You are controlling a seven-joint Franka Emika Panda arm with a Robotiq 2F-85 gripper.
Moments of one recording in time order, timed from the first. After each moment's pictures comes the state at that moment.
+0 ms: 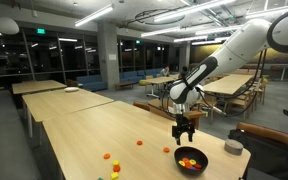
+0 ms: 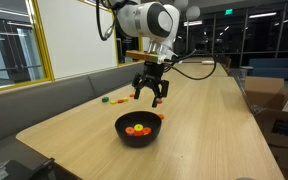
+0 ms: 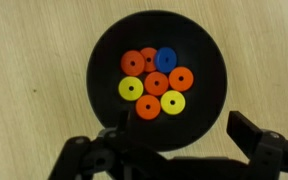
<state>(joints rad) -0.12 0.28 -0.03 -2.14 0.17 2.11 -0.01</state>
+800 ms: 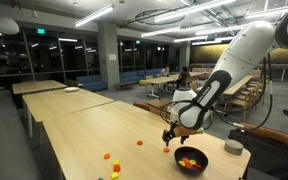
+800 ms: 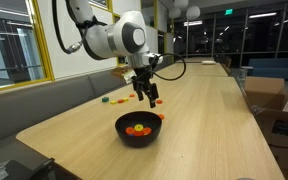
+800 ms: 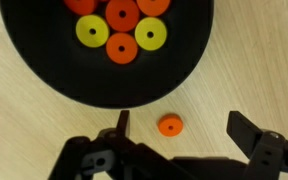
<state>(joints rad) 0.16 0.24 -0.19 -2.39 -0.11 2.78 0.63</state>
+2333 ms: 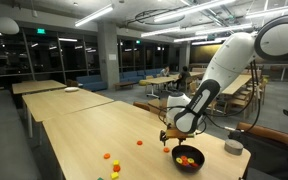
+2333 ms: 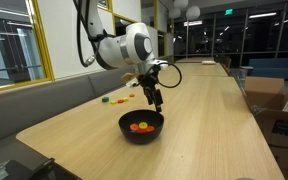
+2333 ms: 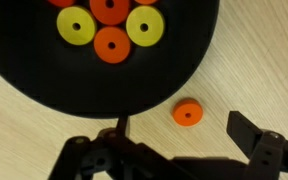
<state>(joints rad) 0.14 0.38 -0.19 -2.26 -0.21 2.78 0.92</state>
